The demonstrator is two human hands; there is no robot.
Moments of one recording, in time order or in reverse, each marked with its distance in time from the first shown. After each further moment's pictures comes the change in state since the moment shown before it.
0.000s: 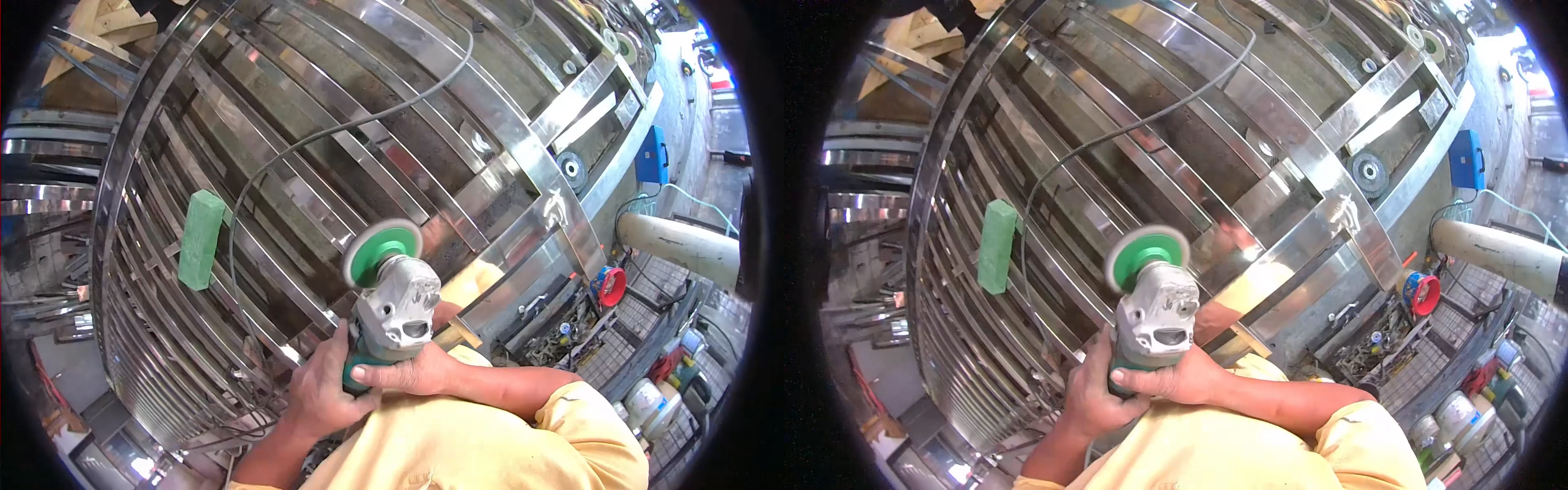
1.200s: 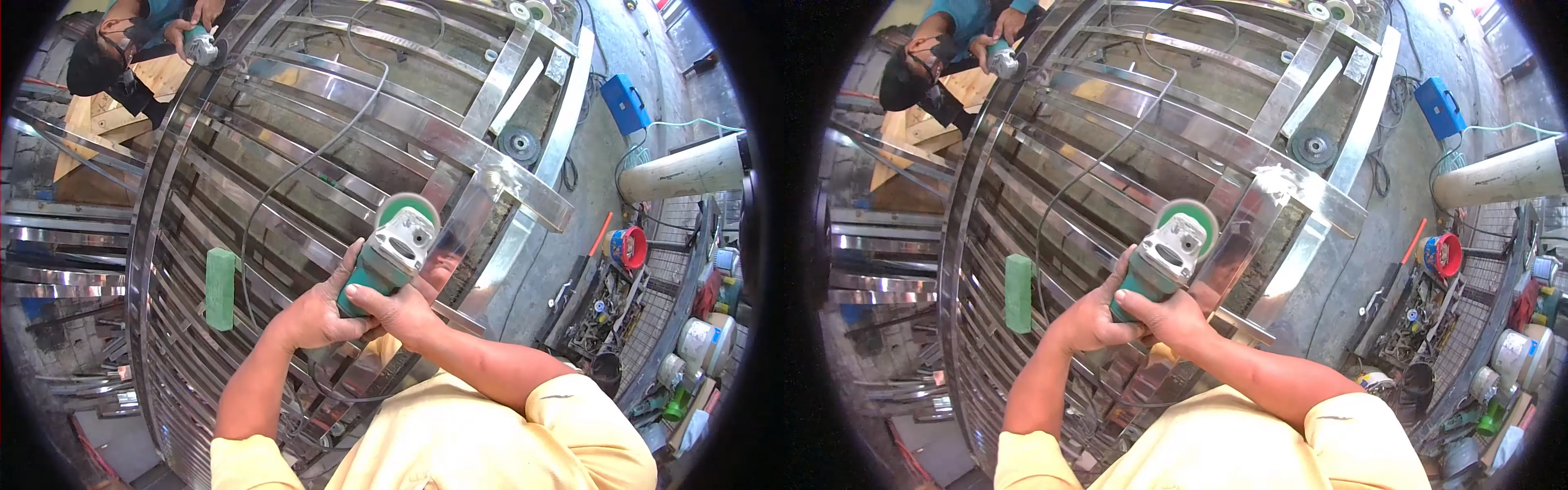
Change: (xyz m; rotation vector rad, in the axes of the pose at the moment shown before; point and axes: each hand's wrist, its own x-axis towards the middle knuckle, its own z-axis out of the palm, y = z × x) left_hand 0.119 -0.012 -0.026 -0.237 -0.645 -0.028; right_hand 0.017 -0.002 -0.005 0.208 0.462 -0.191
